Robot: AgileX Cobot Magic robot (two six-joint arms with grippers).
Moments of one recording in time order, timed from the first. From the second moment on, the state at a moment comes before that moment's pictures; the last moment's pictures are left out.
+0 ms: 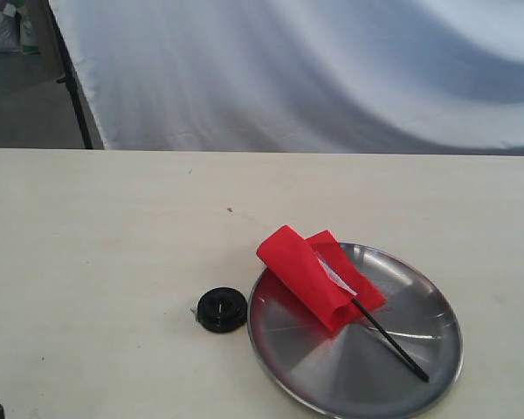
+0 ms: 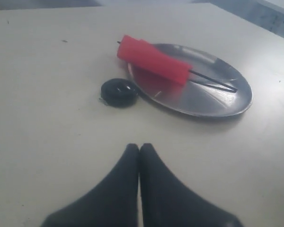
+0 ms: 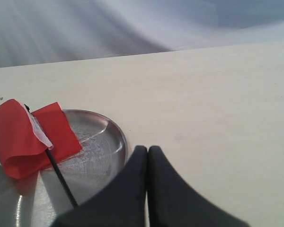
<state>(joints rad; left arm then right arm) -0.58 0.11 0.00 -0.06 0.32 -0.15 0.12 0.01 0.00 -0.02 0.35 0.13</state>
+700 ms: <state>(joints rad) -0.39 0.02 0.00 -0.02 0.30 -0.16 0.12 0.01 0.00 -0.02 0.35 0.13</state>
